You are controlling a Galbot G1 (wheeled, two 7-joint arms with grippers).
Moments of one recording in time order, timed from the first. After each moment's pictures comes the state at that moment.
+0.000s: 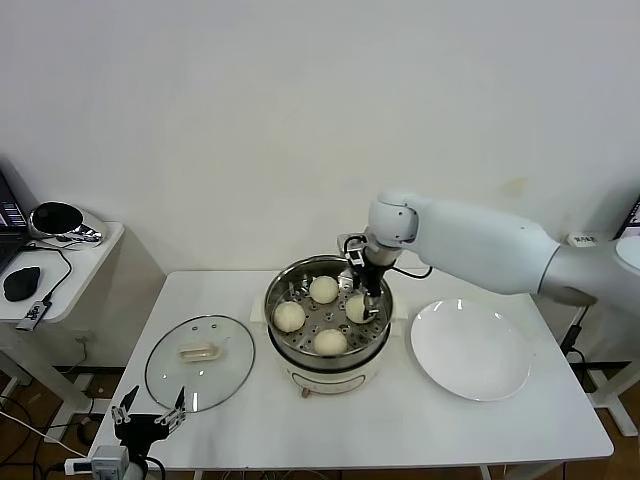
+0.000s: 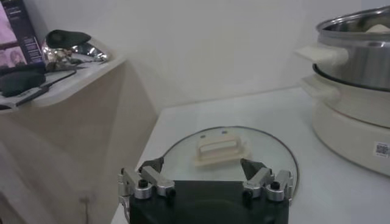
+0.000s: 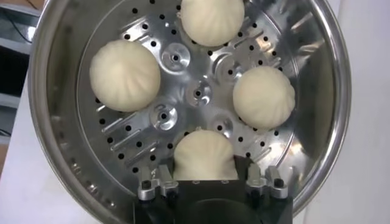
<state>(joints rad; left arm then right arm) 1.66 -1.46 -0.80 -2.08 -0.01 0.29 0.12 0.47 1.11 -1.21 1.21 0.27 -0.50 -1.13</state>
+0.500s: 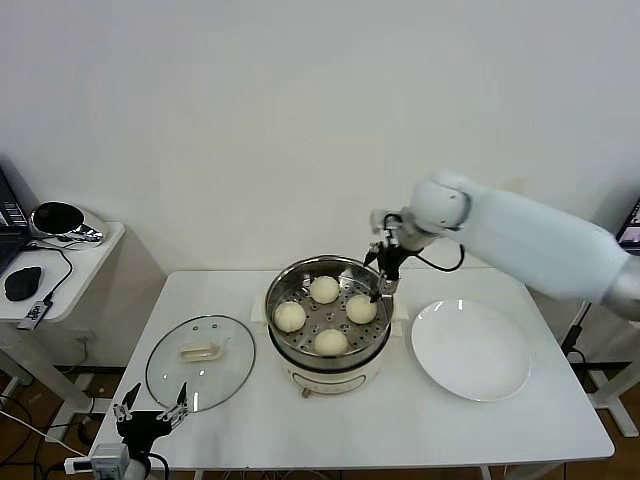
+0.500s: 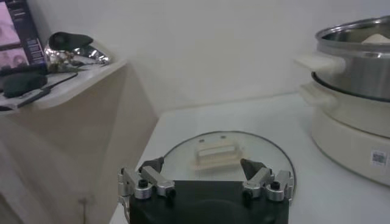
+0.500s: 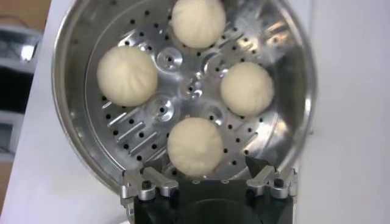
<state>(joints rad) 1.66 -1.46 -0.79 -2.09 -0.07 0.29 0.09 0.42 0.88 -1.00 1.38 0.36 -0.49 -1.00</state>
